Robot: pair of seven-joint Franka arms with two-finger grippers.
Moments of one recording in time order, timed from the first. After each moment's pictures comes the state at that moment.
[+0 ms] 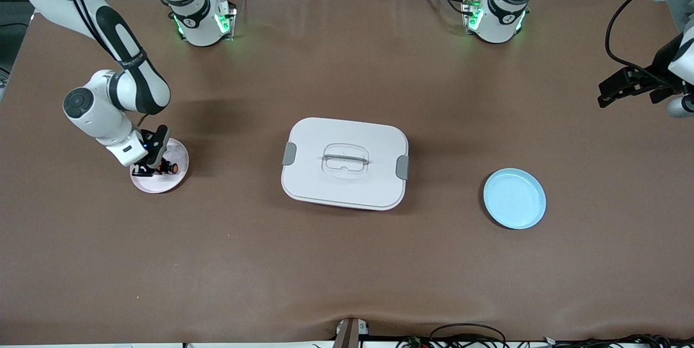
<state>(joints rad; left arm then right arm) 0.02 0.03 -0.08 -1.50 0.05 1.52 -0.10 -0.13 0.35 0.00 -2.37 0.04 2.83 -1.62</state>
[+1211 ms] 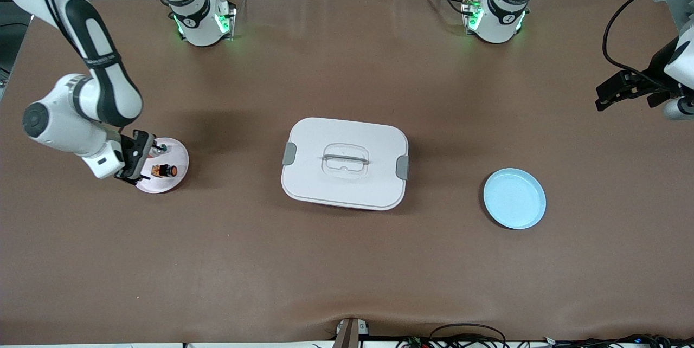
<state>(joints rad) 0.02 0.02 -0.08 -1.52 0.05 1.54 -0.10 -0.16 0.30 0.00 -2.13 0.18 2.30 -1.54</state>
